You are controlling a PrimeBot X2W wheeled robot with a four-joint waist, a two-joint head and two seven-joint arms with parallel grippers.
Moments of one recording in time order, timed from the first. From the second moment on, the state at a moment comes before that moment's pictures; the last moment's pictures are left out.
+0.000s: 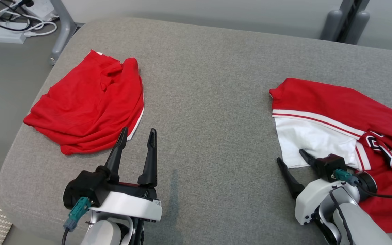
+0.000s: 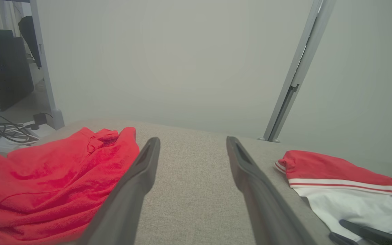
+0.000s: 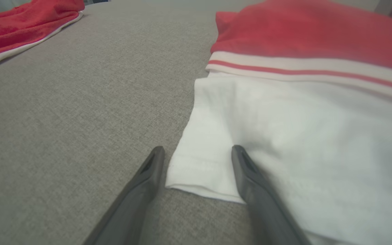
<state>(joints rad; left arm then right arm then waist) -0.15 0.05 -0.30 0.09 -0.36 0.08 -0.26 -0.39 -0.16 0.38 0.68 0.23 0.13 -0.17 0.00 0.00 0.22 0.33</state>
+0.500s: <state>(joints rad) -0.15 0.05 -0.30 0.10 -0.37 0.09 -0.26 -0.45 -0.14 0.45 0.73 0.29 0.13 -0.20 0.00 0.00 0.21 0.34</state>
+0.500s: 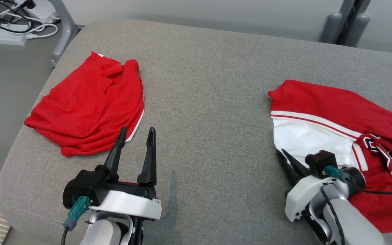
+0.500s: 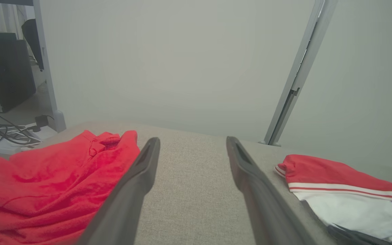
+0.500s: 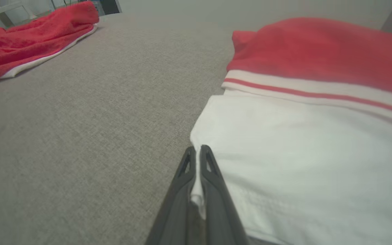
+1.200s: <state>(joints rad) -0.17 0.05 -0.31 0.09 -0.35 0.07 -0.26 -0.81 -0.41 0.48 0.32 0.36 0.13 0.00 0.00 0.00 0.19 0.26</state>
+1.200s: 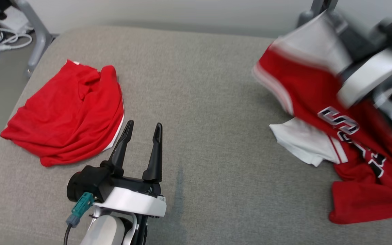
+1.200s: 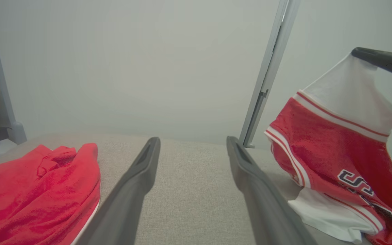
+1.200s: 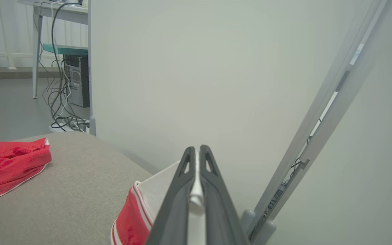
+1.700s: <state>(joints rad) -0.24 0.05 -0.39 0.07 -0.40 0.09 -0.26 -1.25 -0.60 0.36 0.92 0.17 0.13 -0.04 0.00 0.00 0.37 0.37</state>
